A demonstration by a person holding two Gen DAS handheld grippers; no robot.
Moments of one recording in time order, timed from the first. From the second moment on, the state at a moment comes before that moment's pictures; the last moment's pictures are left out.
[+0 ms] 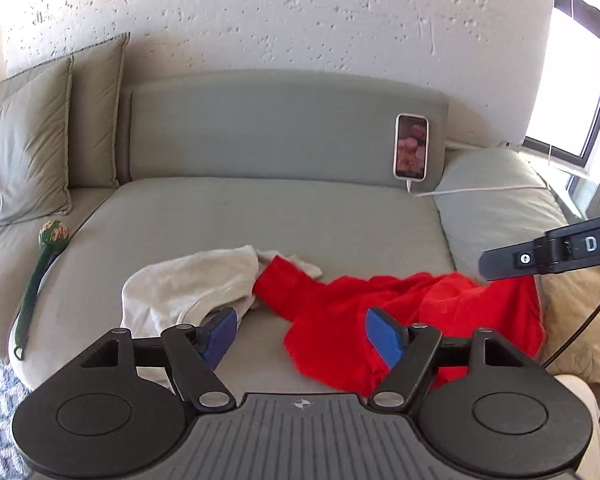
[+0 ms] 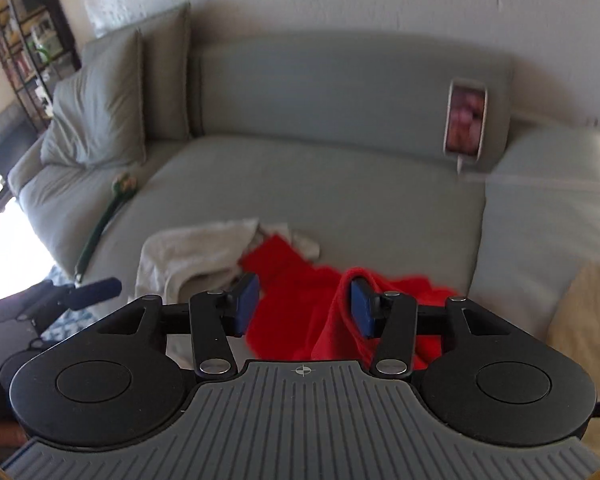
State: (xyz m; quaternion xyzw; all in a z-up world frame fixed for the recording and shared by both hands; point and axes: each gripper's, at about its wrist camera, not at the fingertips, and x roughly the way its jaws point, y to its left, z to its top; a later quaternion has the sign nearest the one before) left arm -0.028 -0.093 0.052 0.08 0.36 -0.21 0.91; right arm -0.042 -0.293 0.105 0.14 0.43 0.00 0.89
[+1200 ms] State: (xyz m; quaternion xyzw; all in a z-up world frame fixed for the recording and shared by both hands) left arm -0.086 -0.168 0.023 0.20 0.34 -0.40 0.83; right arm -0.171 -0.402 0.013 0.50 0.34 0.01 0.80
